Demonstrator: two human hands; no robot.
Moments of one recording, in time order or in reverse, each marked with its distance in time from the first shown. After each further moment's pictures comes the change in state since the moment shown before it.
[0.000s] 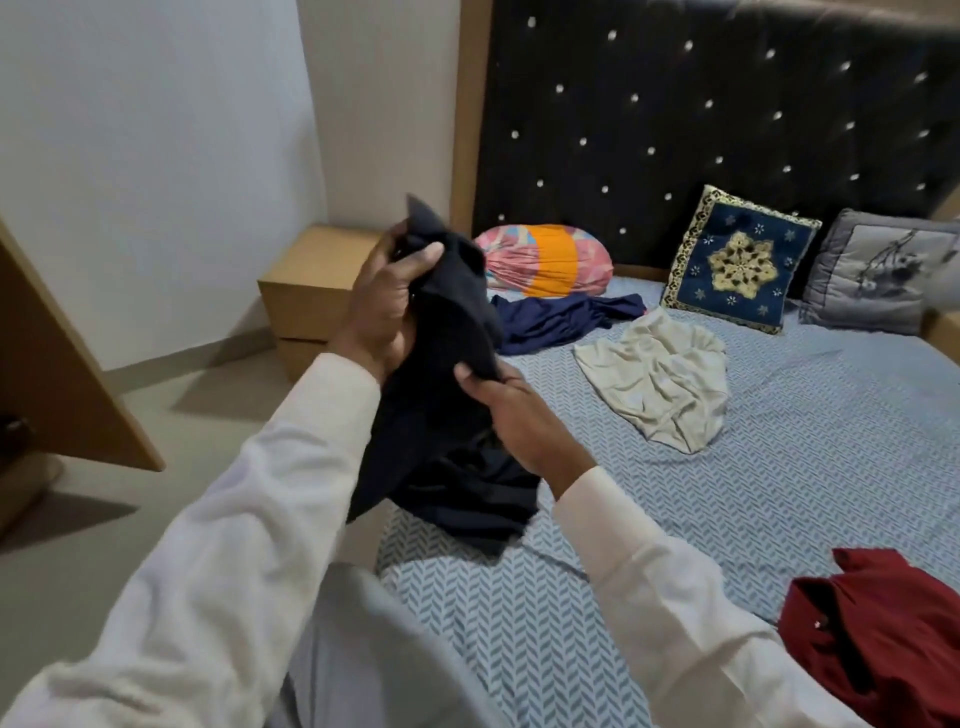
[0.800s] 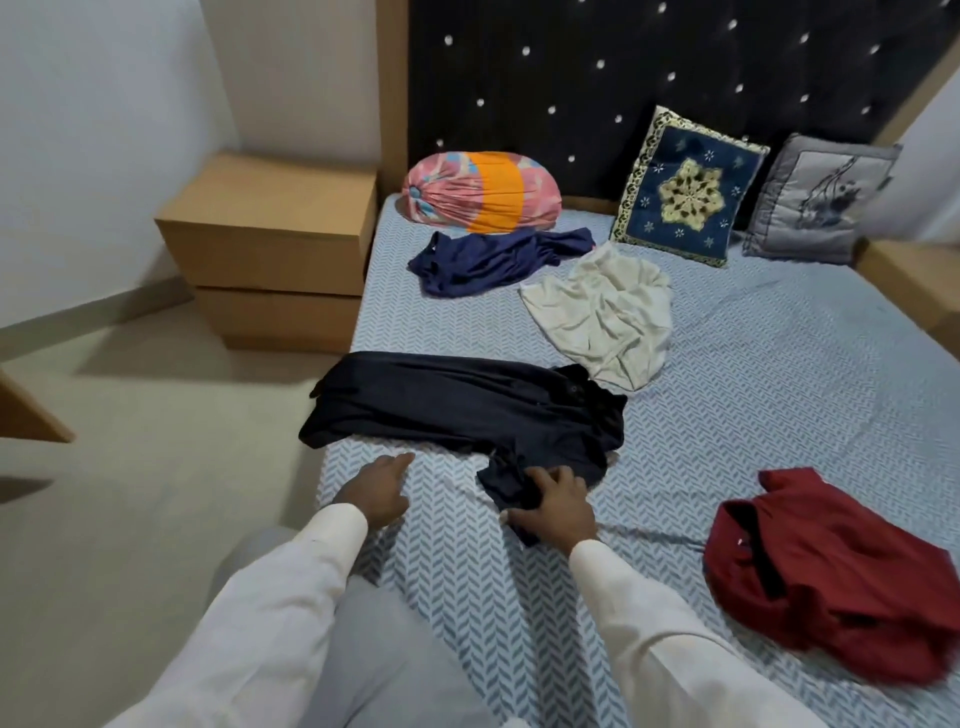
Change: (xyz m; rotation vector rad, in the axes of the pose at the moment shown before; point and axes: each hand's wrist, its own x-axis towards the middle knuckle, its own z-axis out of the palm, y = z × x) left_hand -0.122 -0.257 -0.113 1.523 -0.567 -0.648; right_hand -0.089 0.216 -0.195 -1.275 0.261 0.533
